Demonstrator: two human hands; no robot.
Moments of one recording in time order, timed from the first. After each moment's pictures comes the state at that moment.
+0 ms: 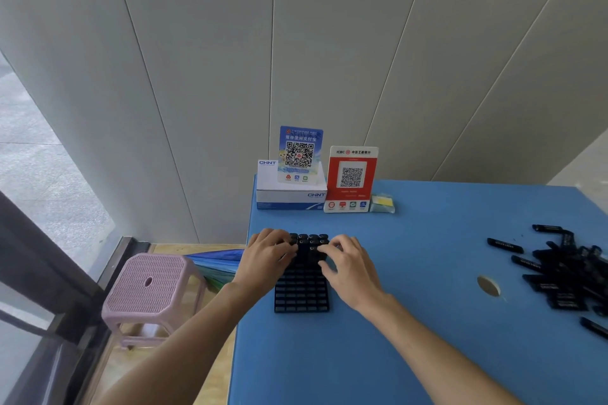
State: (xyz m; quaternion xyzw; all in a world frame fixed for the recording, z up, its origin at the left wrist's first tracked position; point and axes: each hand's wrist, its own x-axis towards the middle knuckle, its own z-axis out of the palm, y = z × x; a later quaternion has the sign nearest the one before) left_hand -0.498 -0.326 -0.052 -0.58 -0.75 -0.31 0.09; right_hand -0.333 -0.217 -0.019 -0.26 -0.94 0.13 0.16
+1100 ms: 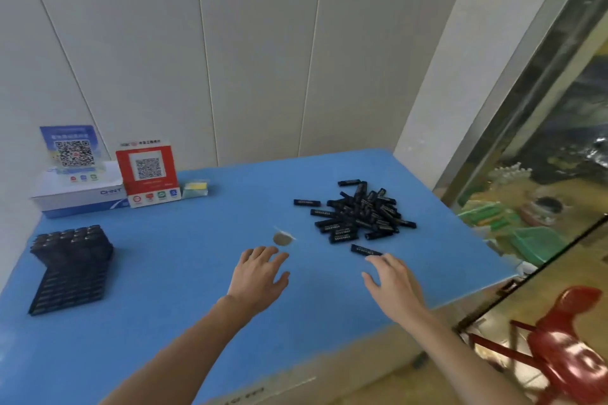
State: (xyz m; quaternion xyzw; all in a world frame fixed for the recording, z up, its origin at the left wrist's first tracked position) left_hand -0.115 -0.154 -0.046 -0.67 -0.71 -0.17 0.09; right_hand 0.146 -0.062 -0.001 -0.52 -0.85 0.06 0.09
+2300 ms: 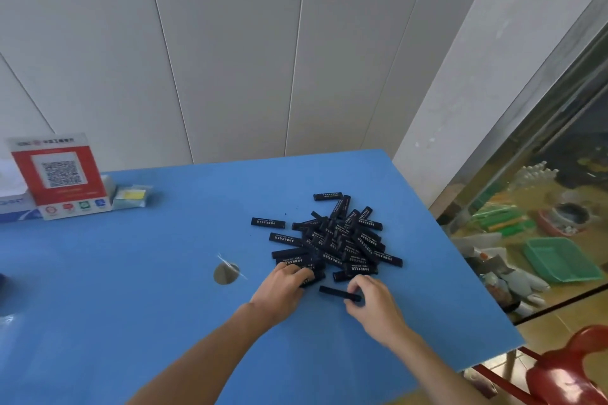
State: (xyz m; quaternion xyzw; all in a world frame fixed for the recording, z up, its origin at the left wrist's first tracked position) left_hand -0.031 0.029 -0.090 -0.70 -0.68 -0.18 -0.15; right_hand 0.181 0.101 -0.058 -0.46 -0.85 0.25 0.08
